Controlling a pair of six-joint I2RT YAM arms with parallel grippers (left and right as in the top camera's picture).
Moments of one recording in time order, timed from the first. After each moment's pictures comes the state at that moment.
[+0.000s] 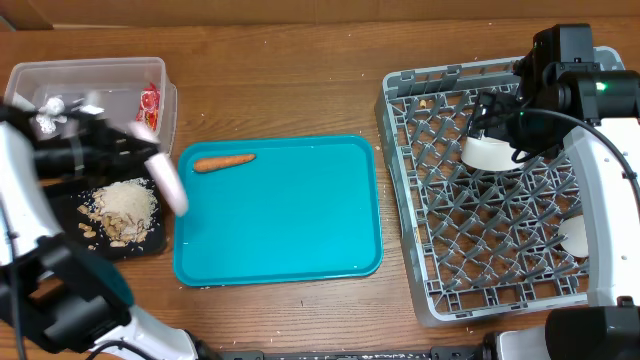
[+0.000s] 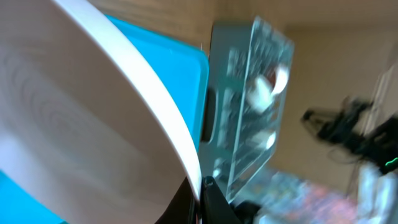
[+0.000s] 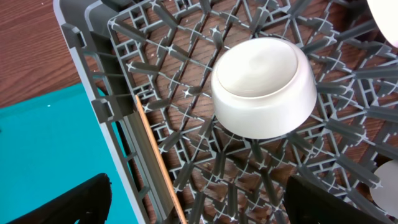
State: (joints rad) left arm 0.54 1.86 1.74 -1.67 0.96 0.31; right arm 0.00 1.61 1.70 -1.32 -0.08 0.26
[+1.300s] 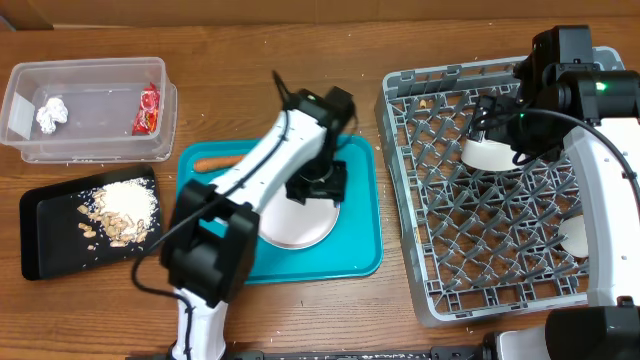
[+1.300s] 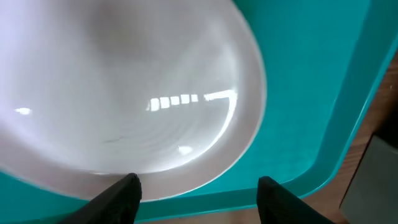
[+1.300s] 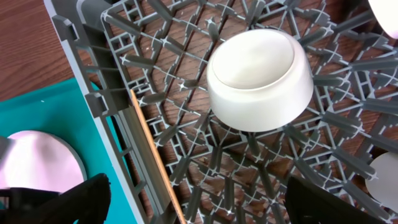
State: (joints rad) left arm -0.52 2.08 1.70 -1.33 0.15 -0.43; right arm 0.00 1.61 1.70 -1.34 -0.07 0.26
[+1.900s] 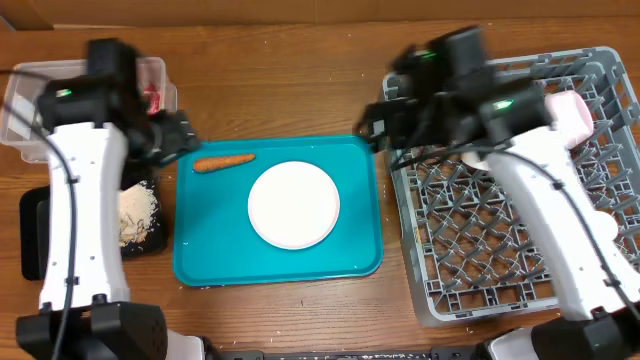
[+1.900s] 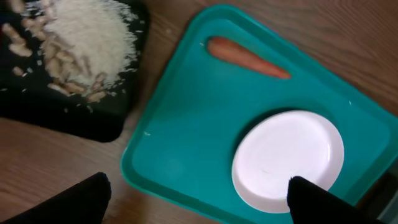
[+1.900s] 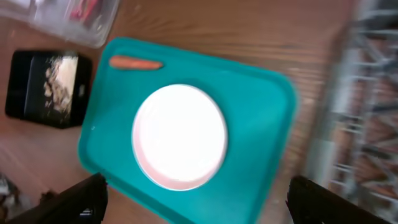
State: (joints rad) left arm 0.16 1.65 1.72 -1.46 0.03 -0.44; right arm 0.42 1.64 1.70 -1.09 -0.32 0.22
